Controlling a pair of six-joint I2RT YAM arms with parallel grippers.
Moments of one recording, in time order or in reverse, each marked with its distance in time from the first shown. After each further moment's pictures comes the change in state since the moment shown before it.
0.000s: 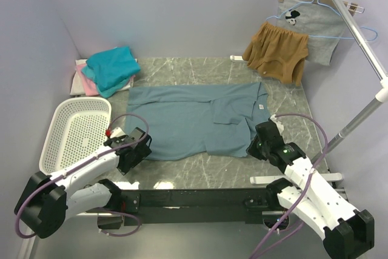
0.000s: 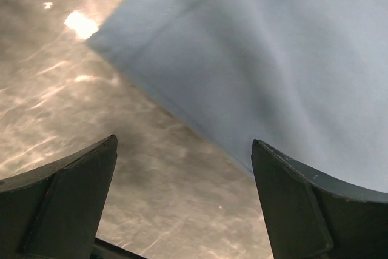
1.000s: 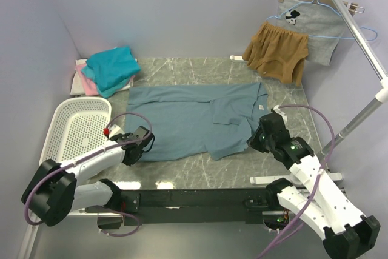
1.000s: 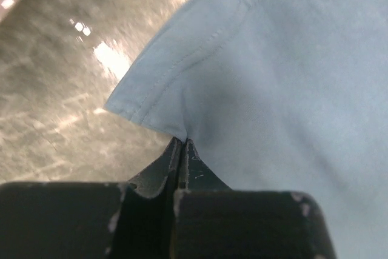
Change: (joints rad) left arm -0.002 0.124 0.021 0.014 -0.167 -0.121; right arm 0.000 0.007 0.169 -0.084 -0.013 -0.045
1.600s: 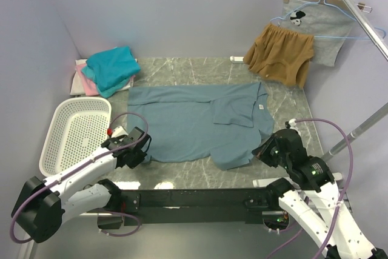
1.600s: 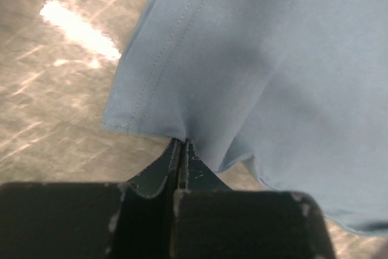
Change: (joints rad) left arm -0.019 -0.180 -0.003 -0.035 0.214 0.124; right arm 0.018 -0.274 0.033 -0.253 -0.058 0.156
